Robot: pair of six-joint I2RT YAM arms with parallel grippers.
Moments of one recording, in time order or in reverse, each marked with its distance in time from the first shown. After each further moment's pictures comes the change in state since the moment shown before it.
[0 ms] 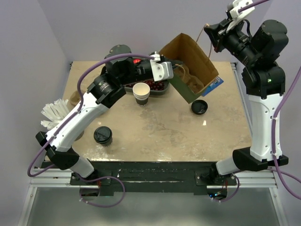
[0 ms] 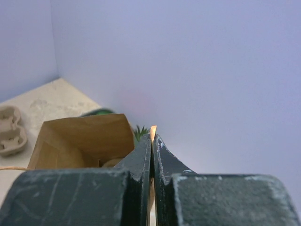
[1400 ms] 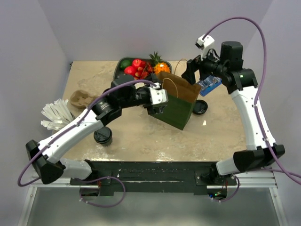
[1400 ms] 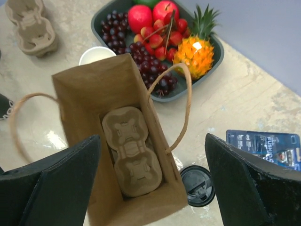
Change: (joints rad) left arm 0.003 -0.251 -0.546 -0.031 -0.166 0.024; right arm 0.000 -0.041 -0.444 -0.135 -0.084 -0.014
